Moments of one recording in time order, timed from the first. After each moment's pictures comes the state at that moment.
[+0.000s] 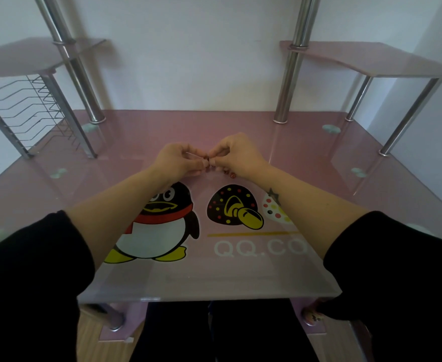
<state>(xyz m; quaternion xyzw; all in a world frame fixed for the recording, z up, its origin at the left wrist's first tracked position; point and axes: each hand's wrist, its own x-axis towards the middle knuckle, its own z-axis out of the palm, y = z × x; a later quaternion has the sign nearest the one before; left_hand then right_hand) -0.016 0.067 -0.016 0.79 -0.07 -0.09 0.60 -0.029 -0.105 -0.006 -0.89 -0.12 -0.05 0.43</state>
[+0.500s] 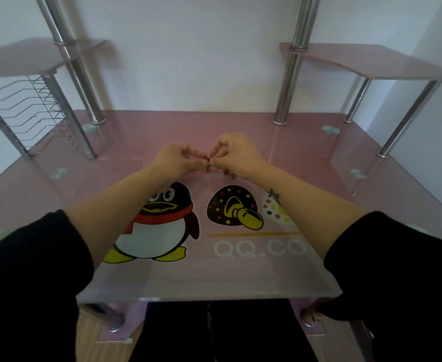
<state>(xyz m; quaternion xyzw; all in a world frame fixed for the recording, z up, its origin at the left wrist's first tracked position) -0.013 0.070 -0.017 0.77 -0.07 -0.11 0.63 -0.032 -0.104 -0.002 -0.89 -0.13 -0.04 0.45</state>
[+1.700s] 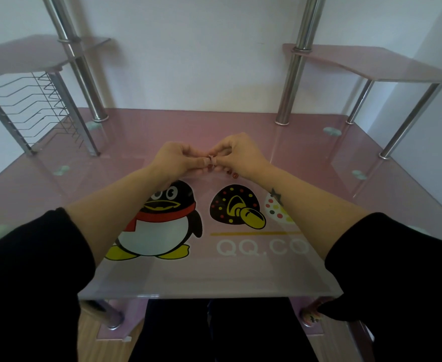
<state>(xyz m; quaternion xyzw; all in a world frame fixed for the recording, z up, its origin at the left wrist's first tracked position) -0.017 0.075 -0.013 0.75 -0.07 -0.12 0.64 -0.027 -0.103 -0.007 -0.89 -0.13 -0.06 0.43</state>
